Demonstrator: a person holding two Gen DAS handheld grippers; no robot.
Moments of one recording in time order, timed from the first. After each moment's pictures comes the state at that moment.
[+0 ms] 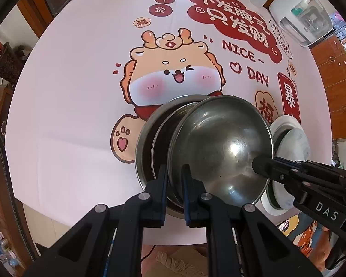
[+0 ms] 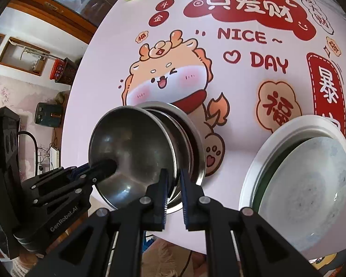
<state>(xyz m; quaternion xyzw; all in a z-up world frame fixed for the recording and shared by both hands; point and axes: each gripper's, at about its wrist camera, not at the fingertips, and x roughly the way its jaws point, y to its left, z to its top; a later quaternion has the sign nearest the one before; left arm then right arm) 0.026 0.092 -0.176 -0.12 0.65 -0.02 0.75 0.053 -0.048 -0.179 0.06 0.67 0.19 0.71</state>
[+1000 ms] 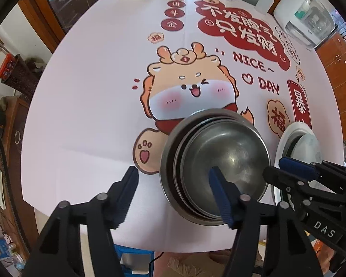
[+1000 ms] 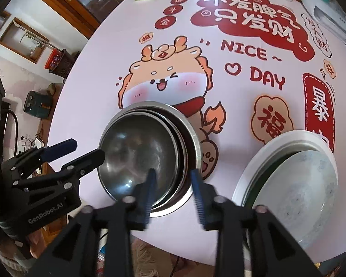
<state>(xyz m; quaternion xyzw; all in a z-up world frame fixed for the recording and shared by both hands) 0.023 0.105 -0.163 -0.08 0.62 0.01 0.78 0.042 -0.037 -0.170 0.00 0.64 0.18 0.75</state>
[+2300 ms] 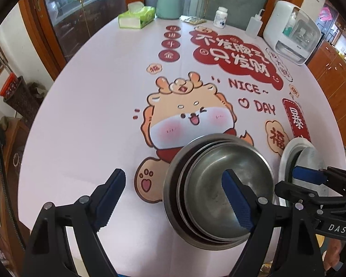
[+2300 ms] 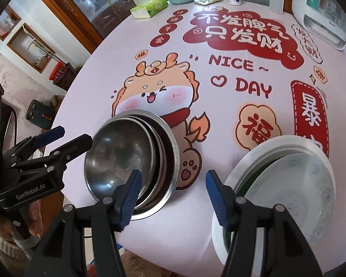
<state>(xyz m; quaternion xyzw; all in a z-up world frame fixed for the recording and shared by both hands) 0.015 0.109 -0.169 -0.07 0.53 0.01 0.85 0.032 -0.064 -0.183 0.00 0.58 0.19 0.79</state>
